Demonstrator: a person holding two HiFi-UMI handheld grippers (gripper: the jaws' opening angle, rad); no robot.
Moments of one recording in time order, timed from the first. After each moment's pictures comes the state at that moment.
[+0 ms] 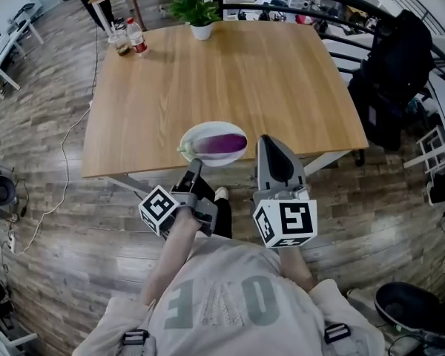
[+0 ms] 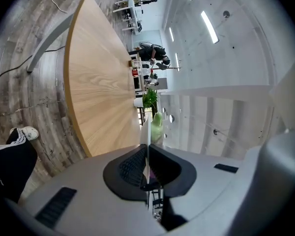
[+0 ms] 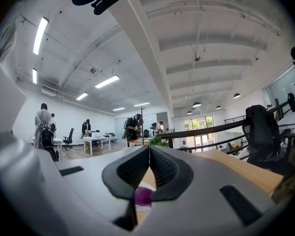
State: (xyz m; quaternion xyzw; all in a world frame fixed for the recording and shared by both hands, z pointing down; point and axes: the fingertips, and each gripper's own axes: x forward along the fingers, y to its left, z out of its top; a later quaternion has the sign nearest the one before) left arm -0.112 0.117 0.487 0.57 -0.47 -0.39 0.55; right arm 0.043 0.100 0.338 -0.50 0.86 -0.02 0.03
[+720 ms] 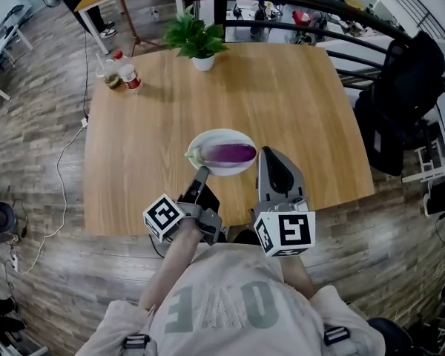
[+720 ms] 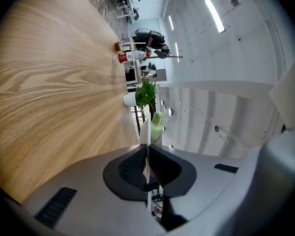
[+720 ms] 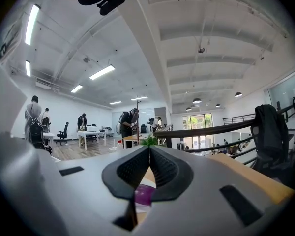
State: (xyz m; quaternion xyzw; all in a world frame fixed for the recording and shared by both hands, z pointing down) left arm -0.155 -0.080 0.456 0.59 -0.44 -0.37 0.56; right arm -0.021 -0.098 0.318 -0.51 0.86 -0.02 -0.01
